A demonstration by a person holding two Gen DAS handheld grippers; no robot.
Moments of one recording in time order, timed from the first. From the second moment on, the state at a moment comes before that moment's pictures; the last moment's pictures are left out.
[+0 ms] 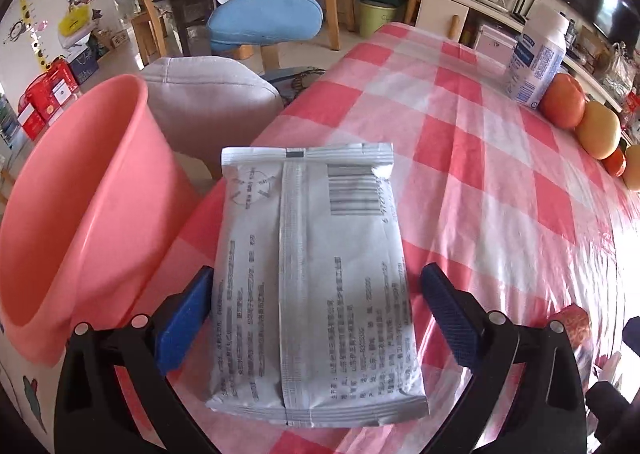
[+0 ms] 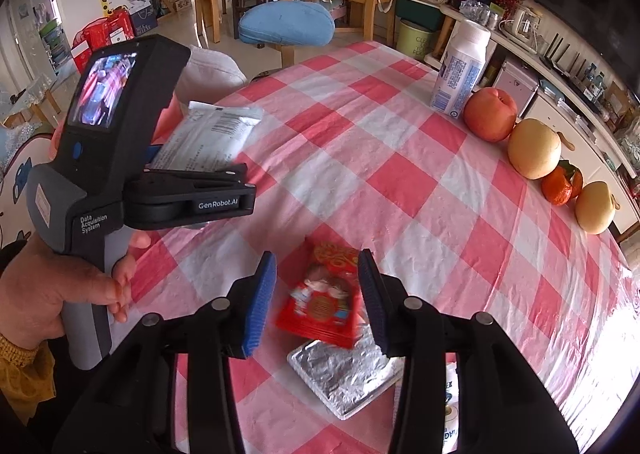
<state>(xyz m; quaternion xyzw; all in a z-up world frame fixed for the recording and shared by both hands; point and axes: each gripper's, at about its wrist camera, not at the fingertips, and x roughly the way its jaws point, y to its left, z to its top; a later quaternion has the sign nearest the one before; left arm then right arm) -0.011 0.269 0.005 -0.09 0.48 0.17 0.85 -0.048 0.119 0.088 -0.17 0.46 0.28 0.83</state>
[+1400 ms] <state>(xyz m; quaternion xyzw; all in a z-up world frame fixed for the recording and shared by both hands) -0.018 0.239 0.011 -0.04 0.46 0.09 0.88 -0.035 0.112 0.047 -0.16 0.49 0.26 0.82</state>
